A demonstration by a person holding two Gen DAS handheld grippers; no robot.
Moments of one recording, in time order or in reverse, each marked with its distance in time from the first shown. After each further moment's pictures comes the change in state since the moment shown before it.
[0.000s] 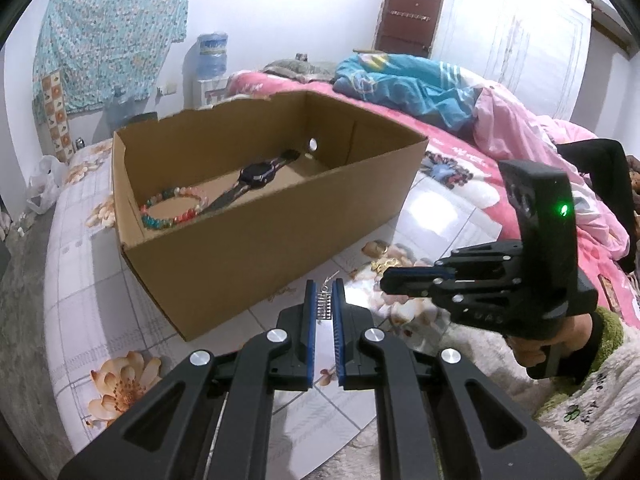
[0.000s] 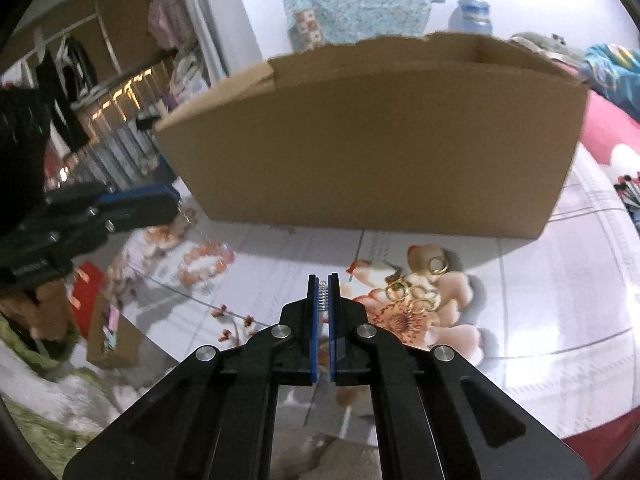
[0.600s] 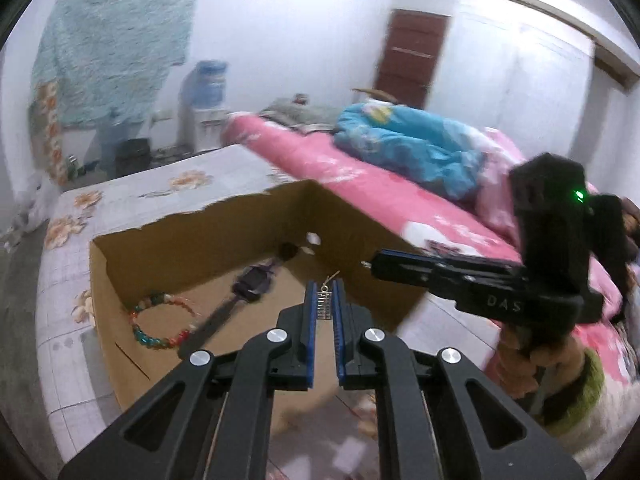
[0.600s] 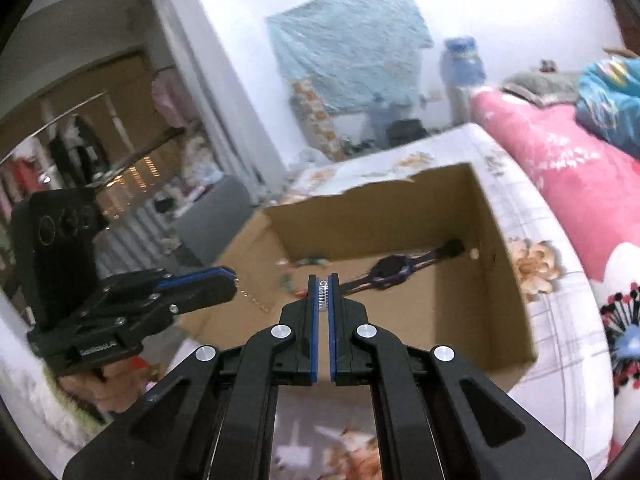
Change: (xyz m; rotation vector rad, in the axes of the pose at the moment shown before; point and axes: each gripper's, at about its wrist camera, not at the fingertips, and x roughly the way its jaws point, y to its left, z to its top) left arm 0.034 0.032 0.116 -0.072 -0.112 -0.019; right arm -0.009 -0.050 0.125 0.111 -0.168 0.038
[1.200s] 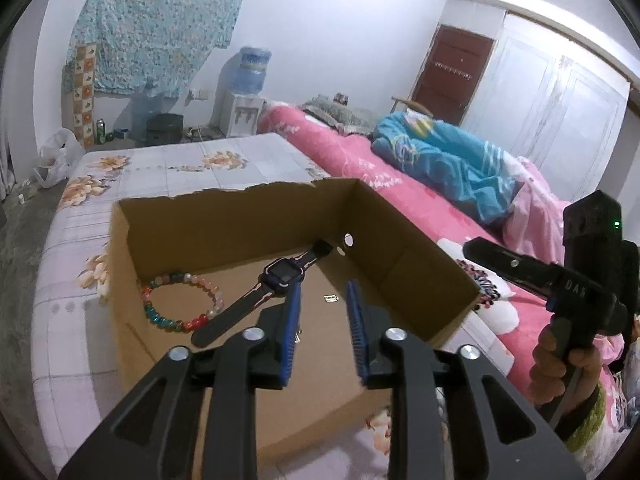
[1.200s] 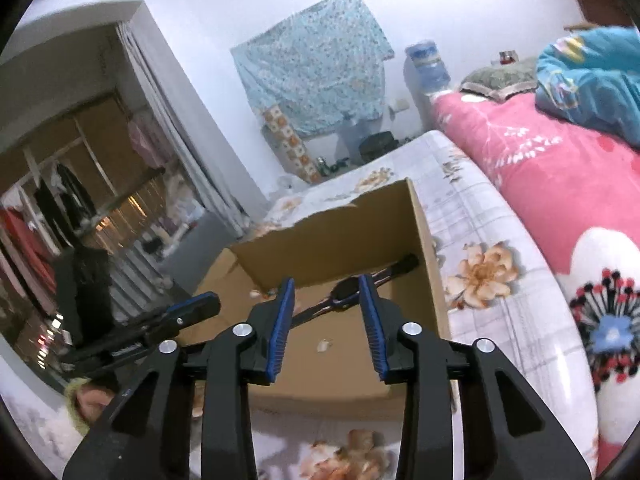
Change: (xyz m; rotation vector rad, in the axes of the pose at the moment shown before) left arm -0.004 0.028 -0.017 -0.135 -0.014 0.029; right arm -0.053 -0.042 -0.009 0.150 -0.110 0.069
